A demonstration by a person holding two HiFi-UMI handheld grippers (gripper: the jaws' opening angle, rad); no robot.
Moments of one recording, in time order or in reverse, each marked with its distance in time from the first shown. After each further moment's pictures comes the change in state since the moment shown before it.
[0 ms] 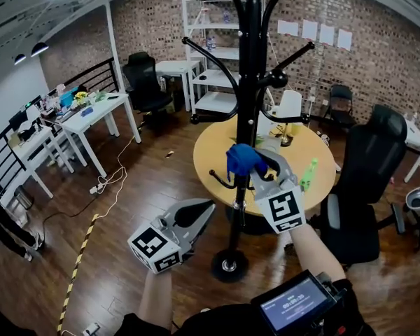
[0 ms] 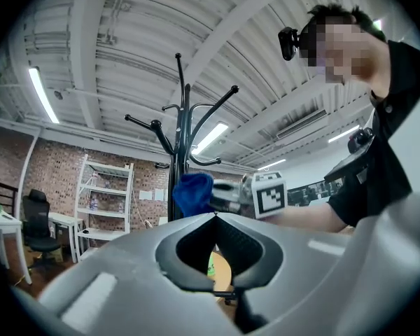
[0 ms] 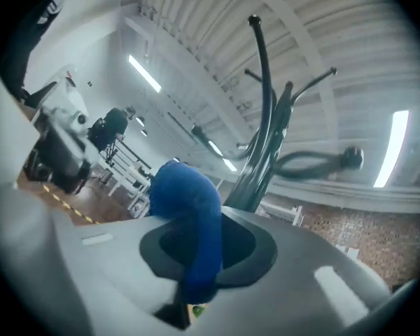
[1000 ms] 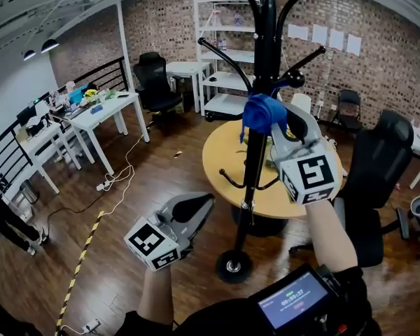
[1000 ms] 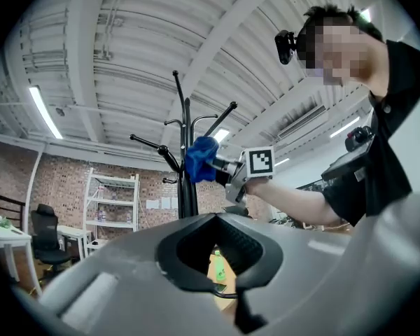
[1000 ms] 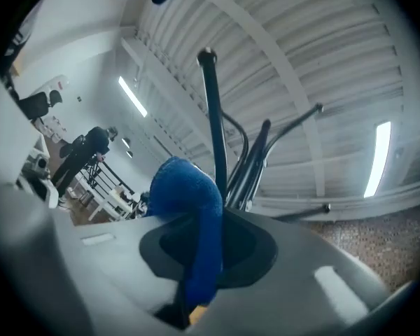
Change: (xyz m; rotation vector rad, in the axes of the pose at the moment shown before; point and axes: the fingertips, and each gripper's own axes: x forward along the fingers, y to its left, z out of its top) left arm -0.024 0.008 0.026 0.058 -0.039 0.059; right arm 0.008 -0.073 0.109 0.039 -0.203 -0.098
